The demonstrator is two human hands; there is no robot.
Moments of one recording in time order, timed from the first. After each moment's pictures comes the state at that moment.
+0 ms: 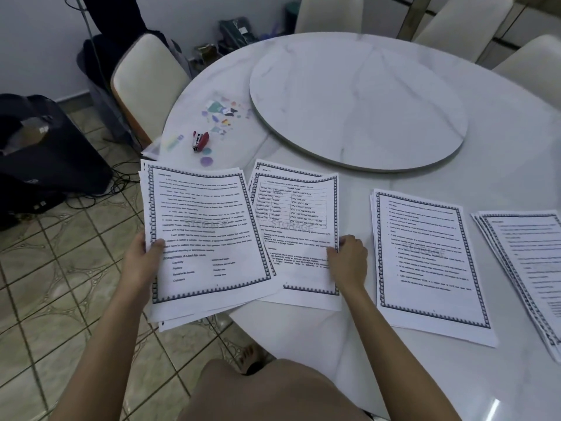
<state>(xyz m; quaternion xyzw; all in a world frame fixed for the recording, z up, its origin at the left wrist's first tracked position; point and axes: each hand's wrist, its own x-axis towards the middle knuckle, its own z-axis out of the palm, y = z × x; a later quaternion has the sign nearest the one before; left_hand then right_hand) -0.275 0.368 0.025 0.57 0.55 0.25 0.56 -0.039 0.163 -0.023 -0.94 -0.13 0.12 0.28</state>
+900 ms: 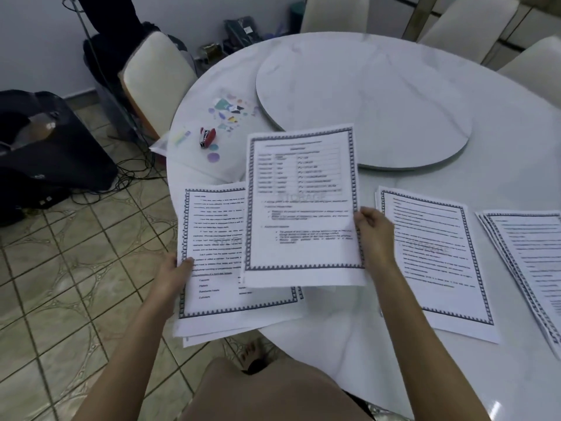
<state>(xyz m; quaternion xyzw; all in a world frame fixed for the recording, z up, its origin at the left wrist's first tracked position) -0.279 0.340 -0.008 0.55 0.56 0.17 0.59 -0.017 0.158 0.028 -0.81 -0.07 0.15 0.56</state>
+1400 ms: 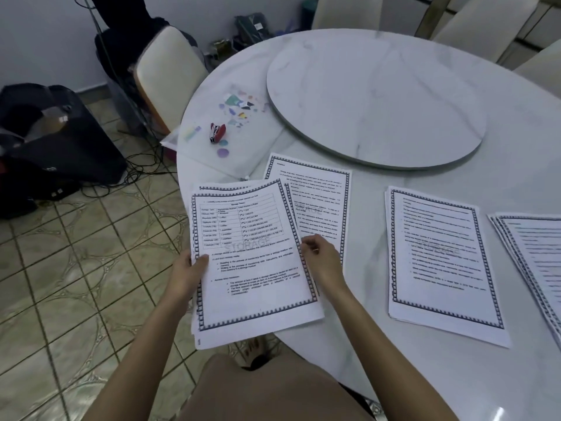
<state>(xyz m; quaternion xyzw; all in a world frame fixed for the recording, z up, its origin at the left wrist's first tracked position) -0.283 0.332 -0.013 0.56 0.54 0.16 0.61 -0.093 0.189 -0.017 -0.83 -0.21 0.26 0.45</state>
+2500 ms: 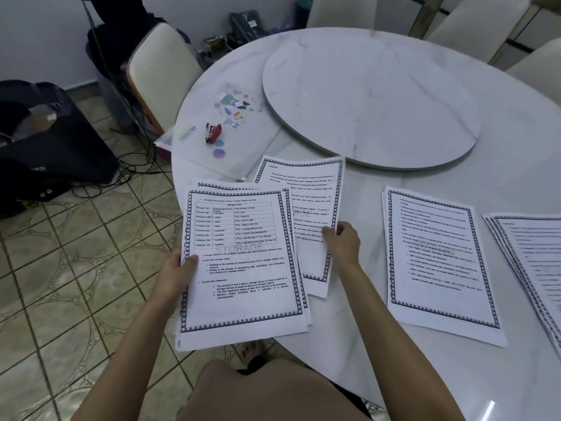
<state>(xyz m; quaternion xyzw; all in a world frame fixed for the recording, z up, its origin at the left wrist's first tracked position) -0.289 0.351 -0.021 0.58 0.53 0.15 0.60 -0.046 0.199 -0.012 -0.85 -0.07 0.21 0.48</state>
